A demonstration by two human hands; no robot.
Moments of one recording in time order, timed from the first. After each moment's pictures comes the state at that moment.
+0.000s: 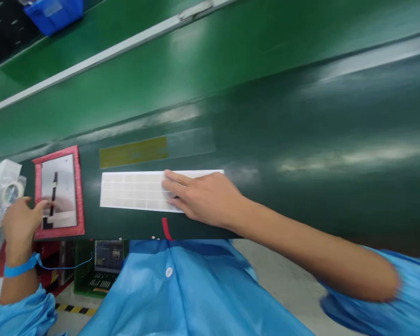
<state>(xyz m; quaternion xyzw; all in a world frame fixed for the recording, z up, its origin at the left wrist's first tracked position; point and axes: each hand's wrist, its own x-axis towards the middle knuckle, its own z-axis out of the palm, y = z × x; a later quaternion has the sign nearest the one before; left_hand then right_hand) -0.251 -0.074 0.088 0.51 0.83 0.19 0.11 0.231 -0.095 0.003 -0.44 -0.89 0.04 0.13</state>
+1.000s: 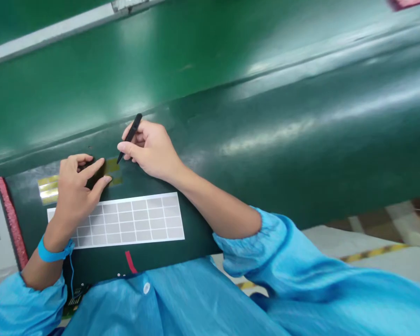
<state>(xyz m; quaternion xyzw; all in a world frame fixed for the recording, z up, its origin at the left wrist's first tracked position) 0.003 0.034 0.010 0.86 0.46 0.19 0.11 0.238 0.039 -0.008 -0.49 -0.44 0.52 0.54</state>
